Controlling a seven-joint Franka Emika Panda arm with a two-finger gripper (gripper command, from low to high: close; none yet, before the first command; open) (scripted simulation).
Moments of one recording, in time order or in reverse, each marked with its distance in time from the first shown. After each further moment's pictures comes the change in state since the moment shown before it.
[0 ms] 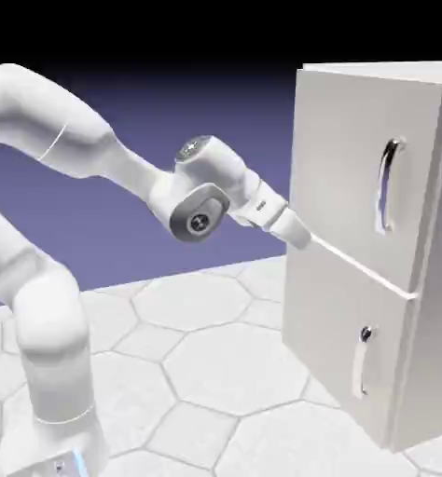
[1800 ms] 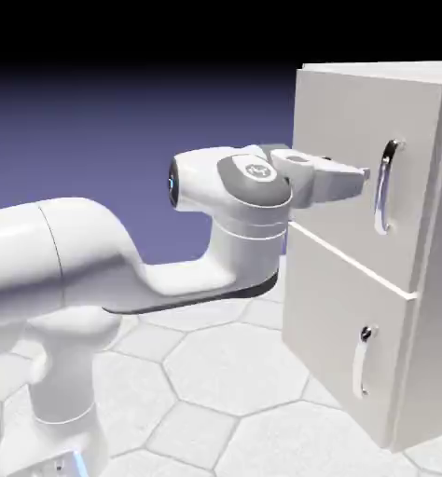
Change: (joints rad) arm 0.841 -0.598 -1.079 0.414 -2.348 -0.059 1.426
